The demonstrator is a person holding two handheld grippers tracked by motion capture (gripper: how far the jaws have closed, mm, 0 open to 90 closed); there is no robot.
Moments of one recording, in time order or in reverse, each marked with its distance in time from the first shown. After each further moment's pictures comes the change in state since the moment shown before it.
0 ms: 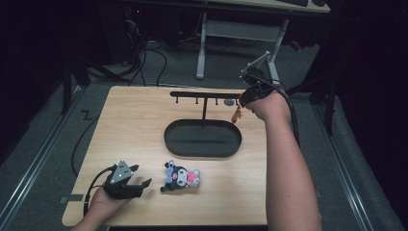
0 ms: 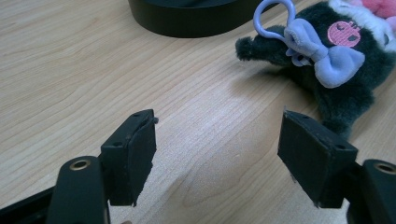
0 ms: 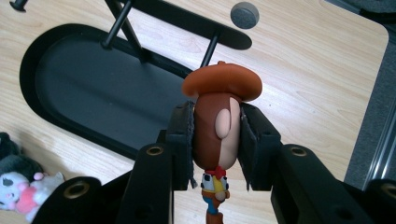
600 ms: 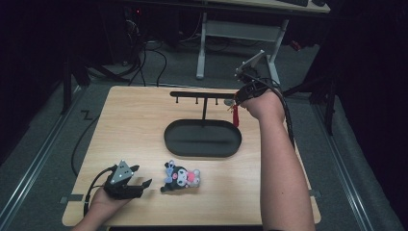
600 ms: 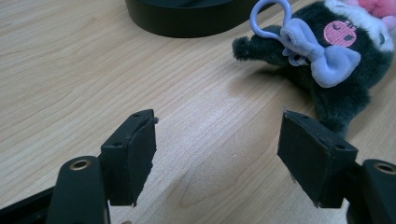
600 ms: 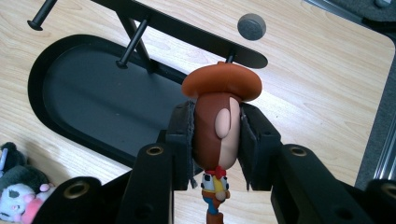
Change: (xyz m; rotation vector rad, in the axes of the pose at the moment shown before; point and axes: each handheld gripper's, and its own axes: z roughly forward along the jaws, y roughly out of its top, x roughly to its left) left arm -0.001 0.000 0.000 0.001 -0.006 0.006; right arm 0.010 0.008 0.005 -0.020 0.004 -0.011
